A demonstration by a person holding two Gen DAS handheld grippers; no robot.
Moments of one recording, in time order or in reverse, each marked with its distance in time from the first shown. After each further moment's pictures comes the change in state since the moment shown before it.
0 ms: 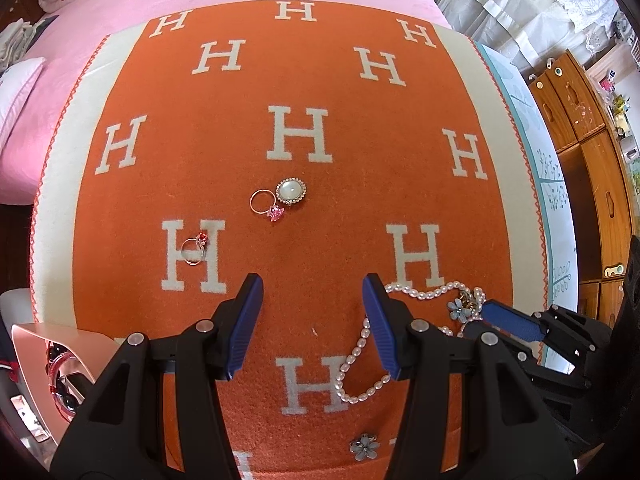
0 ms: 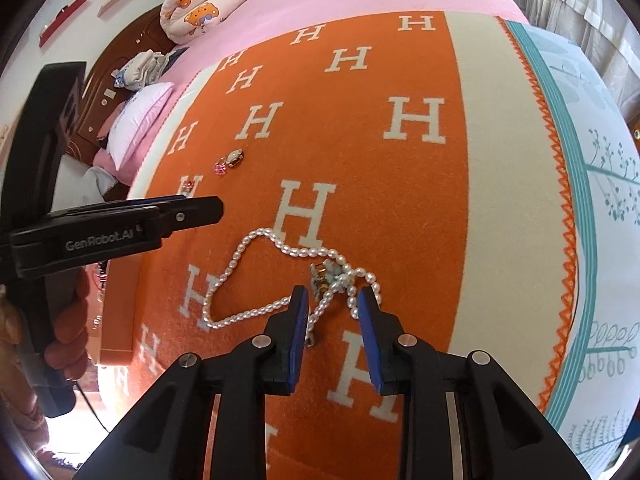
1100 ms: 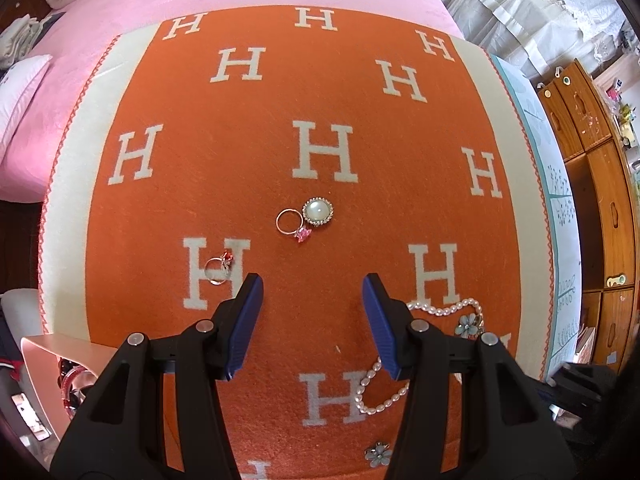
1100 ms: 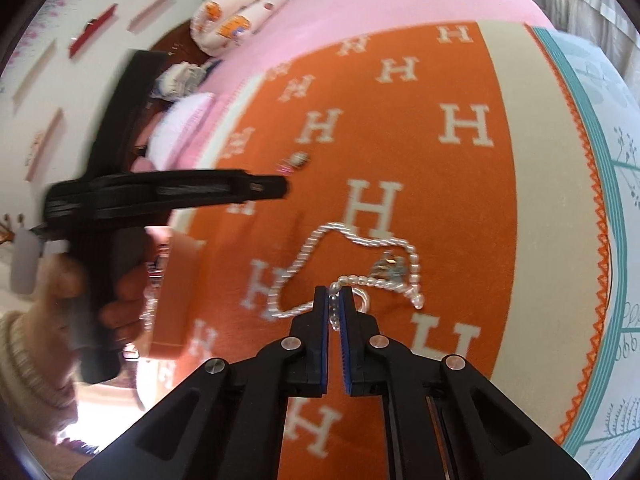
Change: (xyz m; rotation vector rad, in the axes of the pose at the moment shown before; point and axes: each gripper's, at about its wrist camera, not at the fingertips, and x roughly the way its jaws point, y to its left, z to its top) left arm -0.002 0.016 0.011 -0.019 -0.006 0.015; right arm -0.029 0.027 -0.014 -0.031 -0.054 0.164
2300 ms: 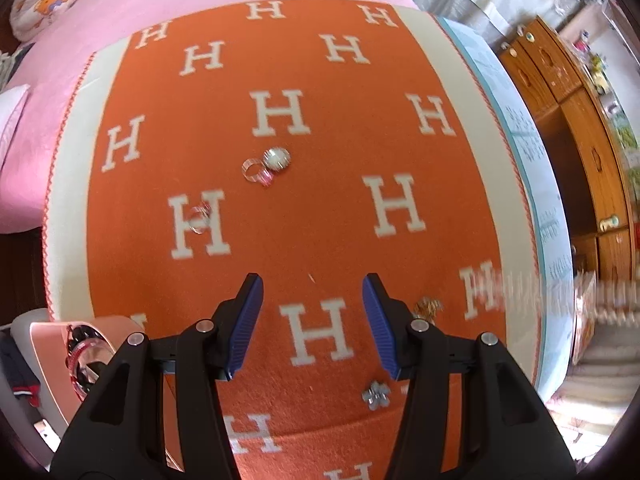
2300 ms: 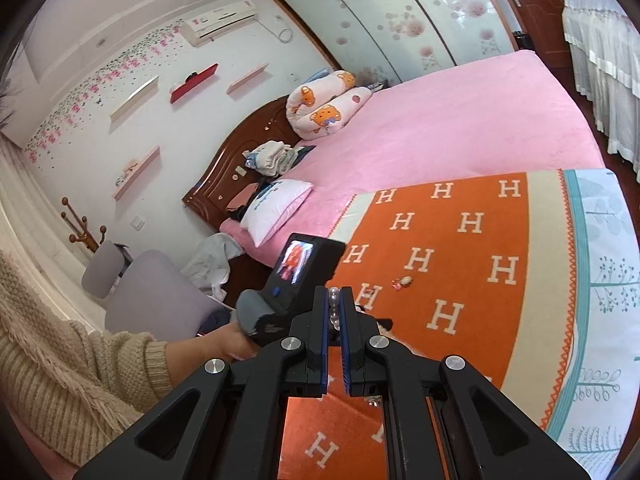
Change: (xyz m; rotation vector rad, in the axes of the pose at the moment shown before) left arm -0.026 -0.018 -0.042 0.153 0.039 -0.041; right arm -0.198 0.057 0.003 -0.126 -0.337 0.225
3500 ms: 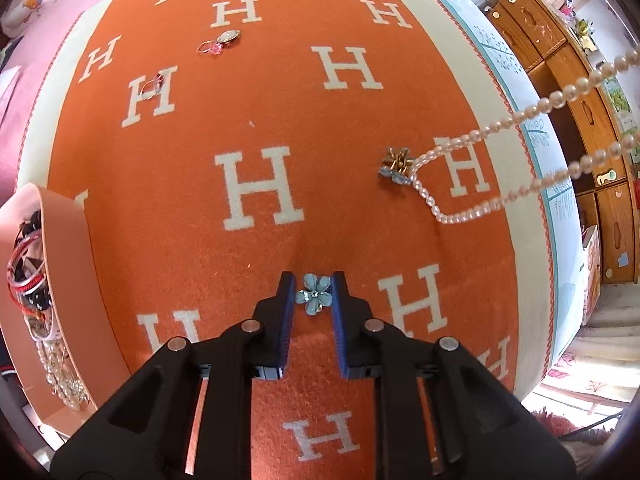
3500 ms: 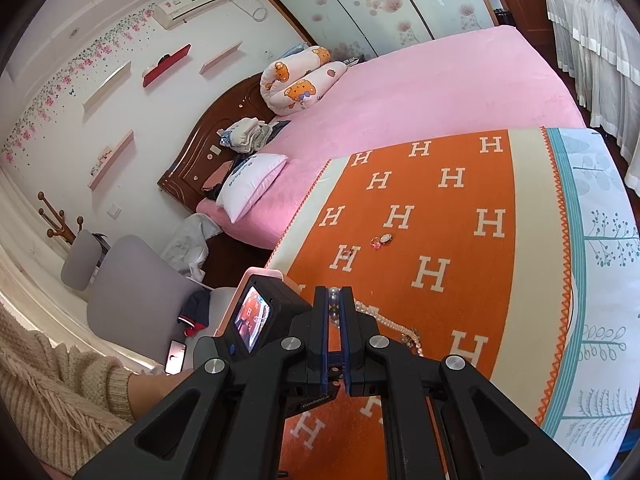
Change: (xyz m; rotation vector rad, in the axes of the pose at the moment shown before) left arm 0.014 -0.035 -0.115 0.030 0.052 -0.012; right arm 0.035 -0.017 -0.041 0.039 0.087 -0.087
